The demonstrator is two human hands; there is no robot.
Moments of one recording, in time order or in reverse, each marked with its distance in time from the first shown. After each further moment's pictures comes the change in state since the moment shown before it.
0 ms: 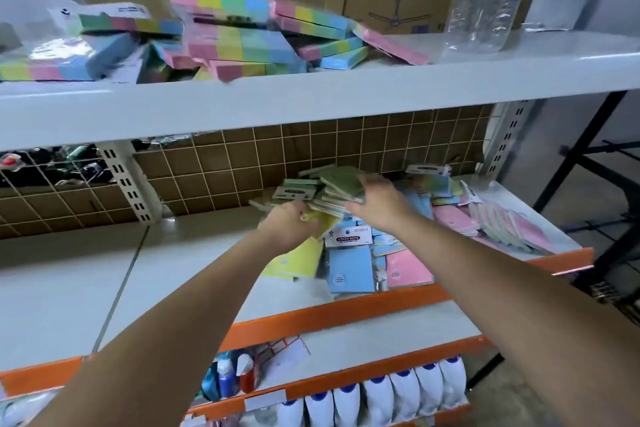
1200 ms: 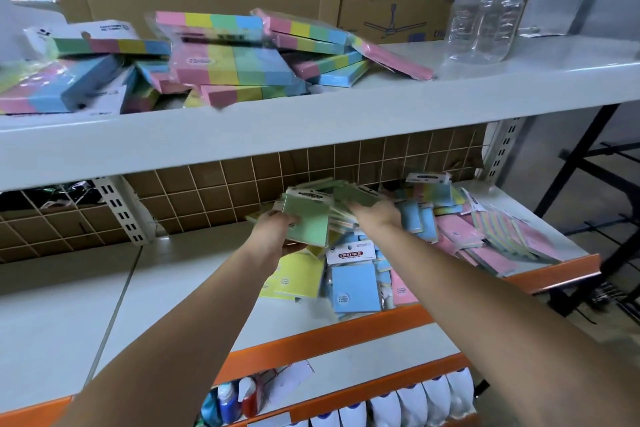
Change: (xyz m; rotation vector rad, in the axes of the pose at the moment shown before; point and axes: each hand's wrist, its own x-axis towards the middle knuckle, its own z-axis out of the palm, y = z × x) left_hand 0.027 -0.004 -0.004 -1.149 0.088 -0.413; right_hand 0.003 -0.023 0.009 0.556 0.054 0.655
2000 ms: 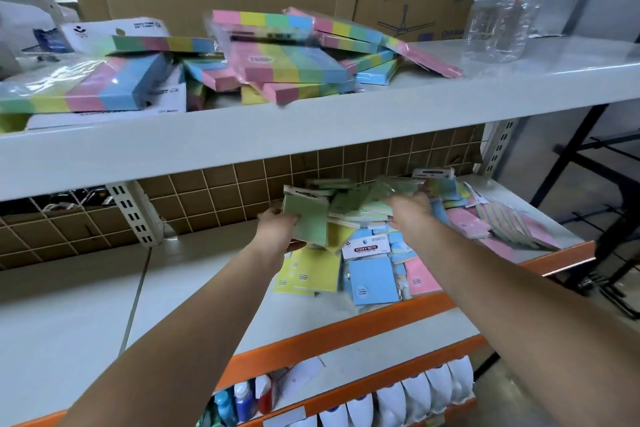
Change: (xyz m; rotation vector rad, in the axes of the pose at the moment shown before) left_hand 0.001 0.007 -0.029 0.055 0.000 0.028; right_hand 0.002 -0.001 -0.007 0.514 0.117 0.193
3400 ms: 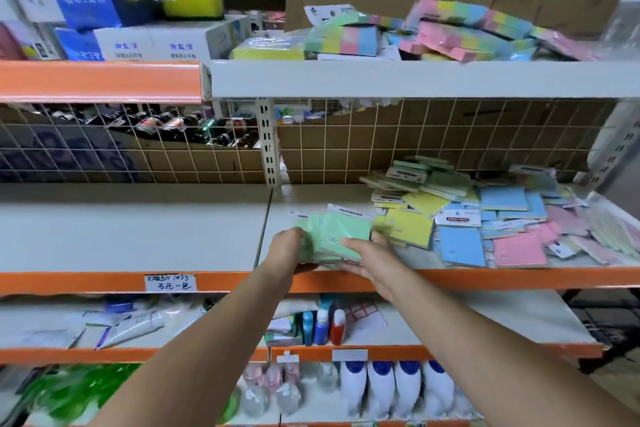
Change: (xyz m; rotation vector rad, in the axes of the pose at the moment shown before) left_hand -0.122 -0.067 -0.178 -0.157 0.193 -0.104; right_hand -0.233 0.116 0.099 0.073 -0.670 0.006
